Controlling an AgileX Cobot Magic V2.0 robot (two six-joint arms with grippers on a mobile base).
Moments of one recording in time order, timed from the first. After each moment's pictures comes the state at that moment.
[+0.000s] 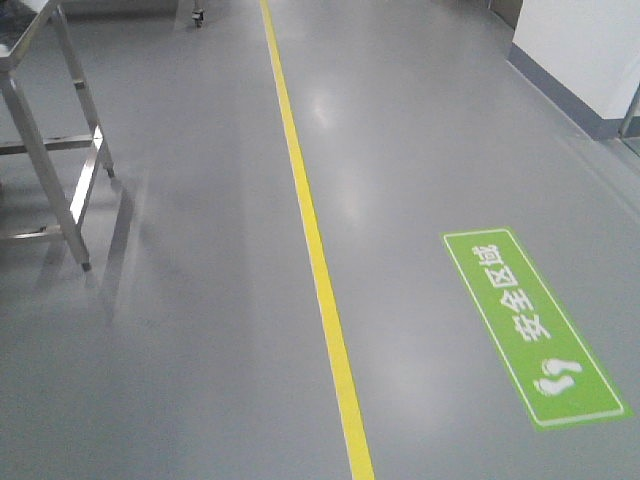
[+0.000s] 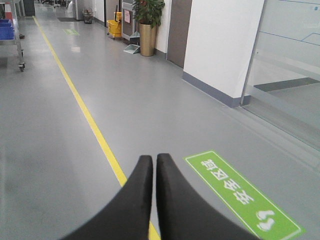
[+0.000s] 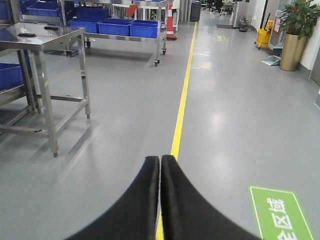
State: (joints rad) left arm -0.27 0.37 -0.40 -0.20 0.25 0.07; right arm 0.21 0.20 -0.33 0.14 0.35 -0.19
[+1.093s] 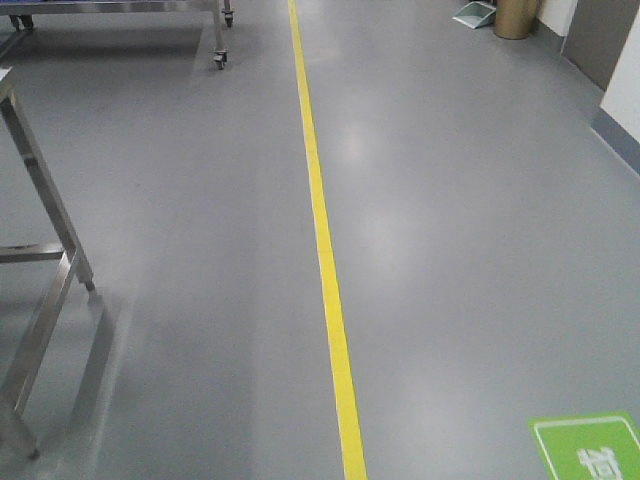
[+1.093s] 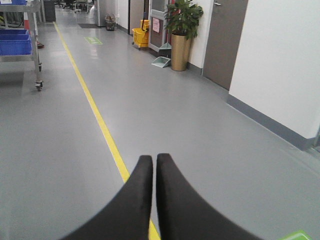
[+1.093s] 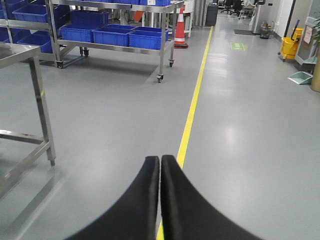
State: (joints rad) left arm -0.27 0.37 -0.40 -0.20 0.25 0.07; right arm 0.21 0.20 -0.33 0.14 0.35 -0.19
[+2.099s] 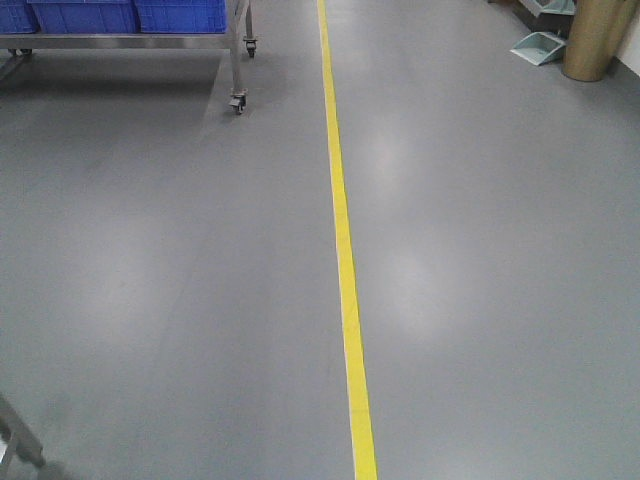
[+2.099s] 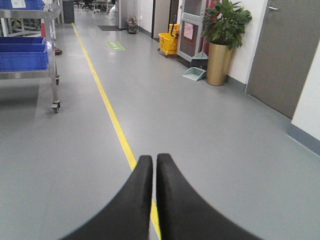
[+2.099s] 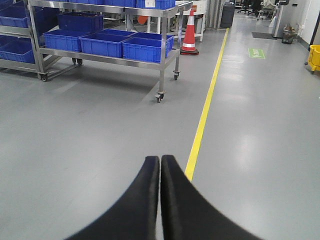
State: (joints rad) left arm -0.27 0.37 -0.40 -0.20 0.25 0.07; right arm 0.21 0.20 -0.33 0.14 0.35 -0.19
